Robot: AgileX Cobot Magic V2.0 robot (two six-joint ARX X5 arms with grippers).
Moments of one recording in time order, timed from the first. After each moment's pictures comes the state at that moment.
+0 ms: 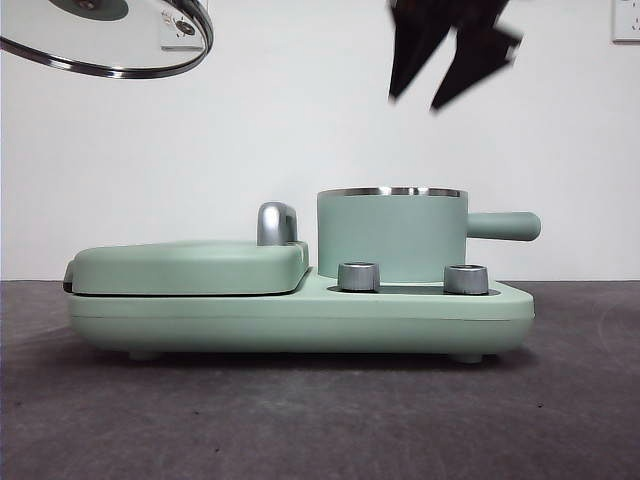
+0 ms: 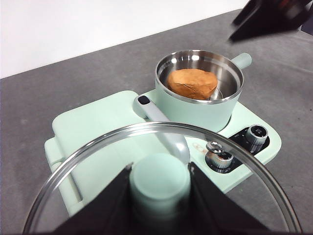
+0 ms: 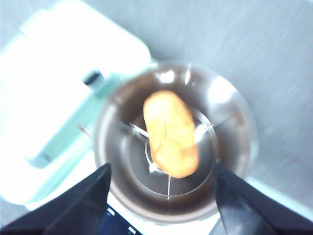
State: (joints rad) left arm -0.50 0.80 0.90 -0.46 0.07 0.03; right arm 0.38 1.65 1.71 -0.85 -0.21 -0.13
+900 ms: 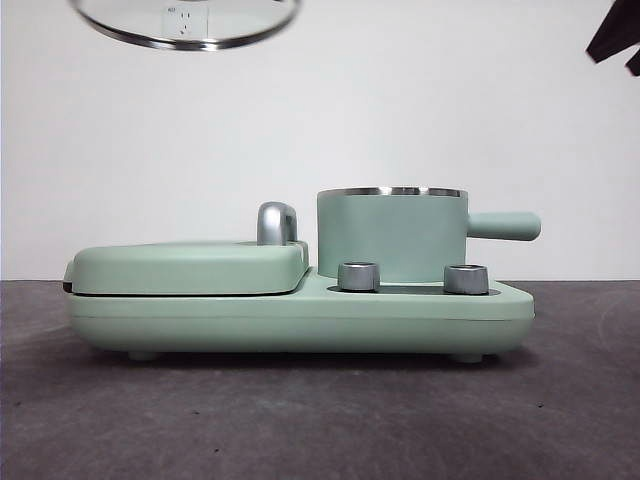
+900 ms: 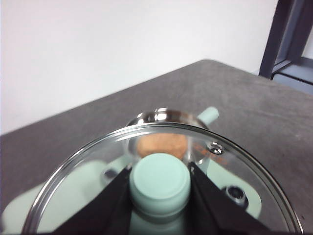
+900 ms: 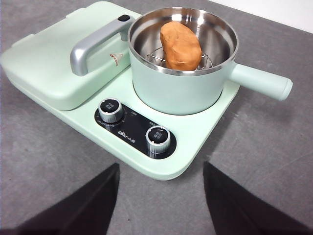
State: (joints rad) left arm -0.56 1.02 0.90 -0.04 0.16 0.05; right arm 0.35 0.60 0.70 -0.57 -0.21 -0.09
